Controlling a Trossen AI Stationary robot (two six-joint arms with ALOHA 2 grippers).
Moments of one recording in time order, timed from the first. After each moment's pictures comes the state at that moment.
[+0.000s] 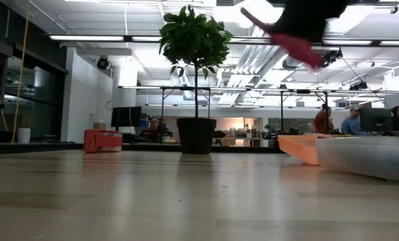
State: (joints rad) left arm 0.08 0.72 0.86 -0.06 -0.23 -0.19; right arm 0.37 1.40 0.90 -0.16 0.05 0.72
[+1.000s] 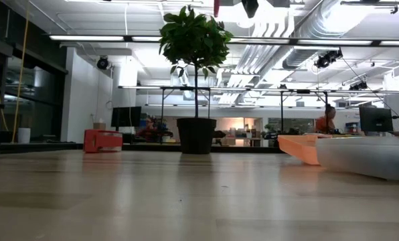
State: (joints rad) left arm 0.08 0.79 0.86 -0.06 -0.18 -0.23; right arm -0.13 1.28 1.15 -0.09 -0.18 0.07
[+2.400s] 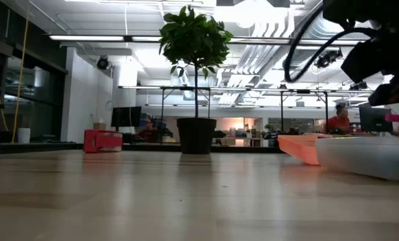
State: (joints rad) left arm 0.08 0.79 0.86 -0.06 -0.19 -0.21; right arm 0.35 1.36 0.77 -0.89 -0.36 0.54
